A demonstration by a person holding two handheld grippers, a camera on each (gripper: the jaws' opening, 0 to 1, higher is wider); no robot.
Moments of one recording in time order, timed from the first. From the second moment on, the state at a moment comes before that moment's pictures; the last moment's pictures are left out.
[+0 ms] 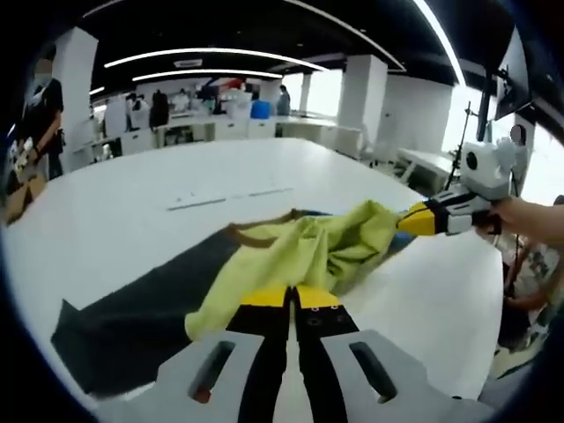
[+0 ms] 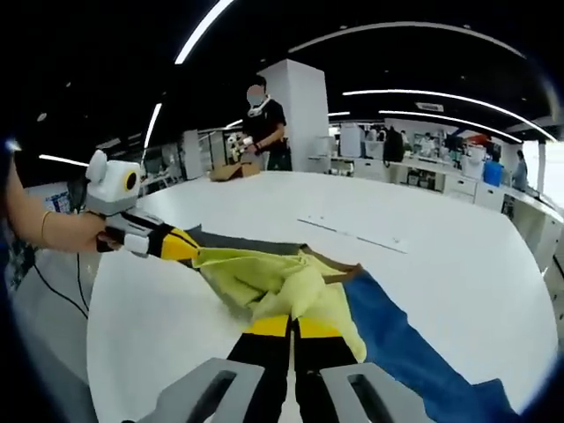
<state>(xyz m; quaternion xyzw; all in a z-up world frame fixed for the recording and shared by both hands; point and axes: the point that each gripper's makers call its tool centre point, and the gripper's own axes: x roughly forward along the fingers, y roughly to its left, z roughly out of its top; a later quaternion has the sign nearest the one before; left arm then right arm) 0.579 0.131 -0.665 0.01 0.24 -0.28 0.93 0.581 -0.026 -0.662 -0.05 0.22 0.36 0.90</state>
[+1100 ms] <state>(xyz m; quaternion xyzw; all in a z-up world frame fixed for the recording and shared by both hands) 0.493 0.161 -0.627 0.00 0.24 -0.33 0.91 0.491 -0.047 -0.665 -0.13 0.26 0.40 0.87</state>
